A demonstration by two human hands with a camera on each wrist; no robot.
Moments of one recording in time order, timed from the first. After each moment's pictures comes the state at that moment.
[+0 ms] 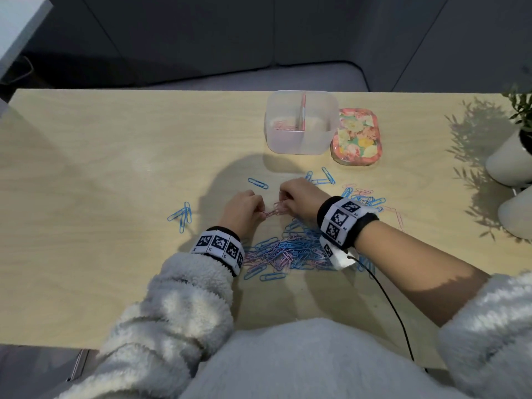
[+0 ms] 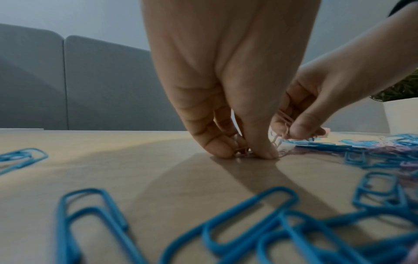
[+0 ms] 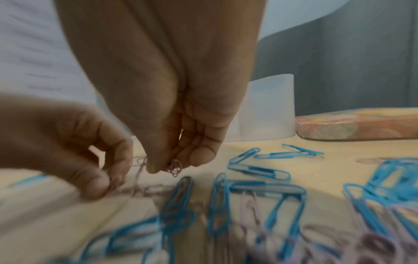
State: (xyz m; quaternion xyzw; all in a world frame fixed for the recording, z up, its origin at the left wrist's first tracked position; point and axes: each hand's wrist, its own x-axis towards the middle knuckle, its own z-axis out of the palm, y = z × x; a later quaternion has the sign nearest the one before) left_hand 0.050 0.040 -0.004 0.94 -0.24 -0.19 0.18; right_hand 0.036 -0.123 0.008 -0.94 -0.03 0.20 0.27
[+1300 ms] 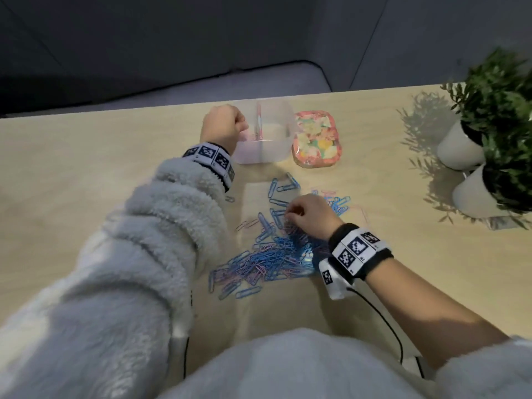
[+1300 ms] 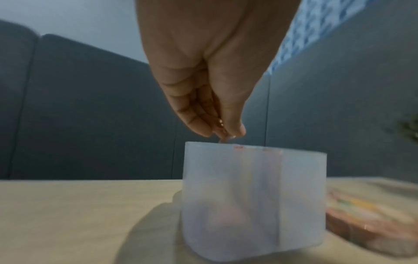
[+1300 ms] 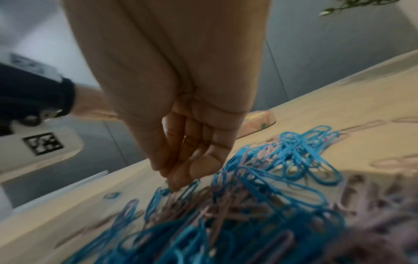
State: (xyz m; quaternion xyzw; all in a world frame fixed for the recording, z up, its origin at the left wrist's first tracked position) left_hand 0.173 -0.058 0.072 0.94 -0.20 -0.08 0.26; right_hand -0.020 -0.180 0.010 -0.91 0.14 0.14 0.37
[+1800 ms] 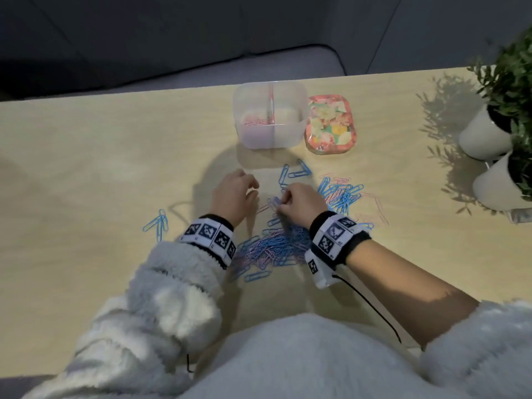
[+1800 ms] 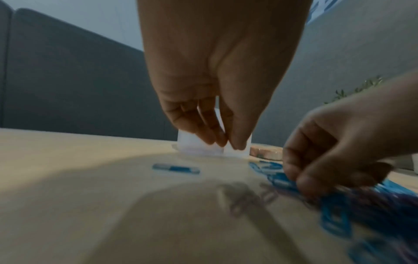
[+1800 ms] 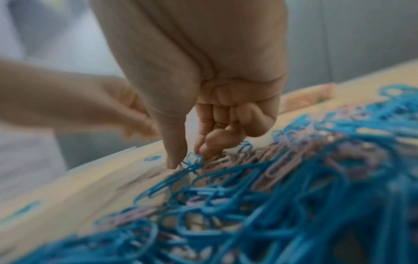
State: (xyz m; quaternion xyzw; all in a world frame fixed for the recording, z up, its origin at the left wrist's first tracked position) left_hand 0.065 0.005 0.004 0.93 -0.27 -0.11 0.20; right_hand -0.004 -0.142 0.000 -0.92 0.19 0.17 0.30
